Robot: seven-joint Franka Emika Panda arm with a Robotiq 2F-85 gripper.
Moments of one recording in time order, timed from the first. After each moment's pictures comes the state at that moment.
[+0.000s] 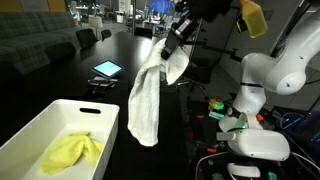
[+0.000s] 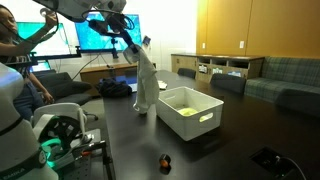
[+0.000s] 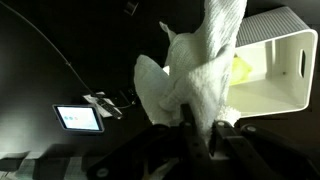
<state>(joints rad) 0.14 -0.52 0.44 -2.33 -0.32 2.05 0.99</state>
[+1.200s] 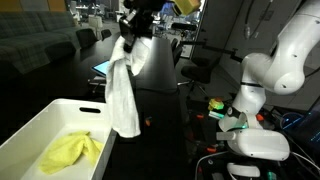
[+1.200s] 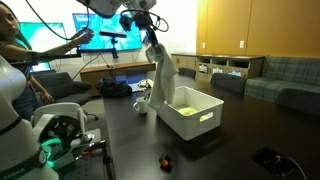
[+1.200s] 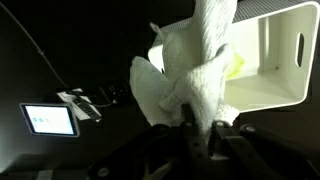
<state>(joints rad) 0.08 -0.24 0.33 -2.11 -0.31 2.12 0.78</state>
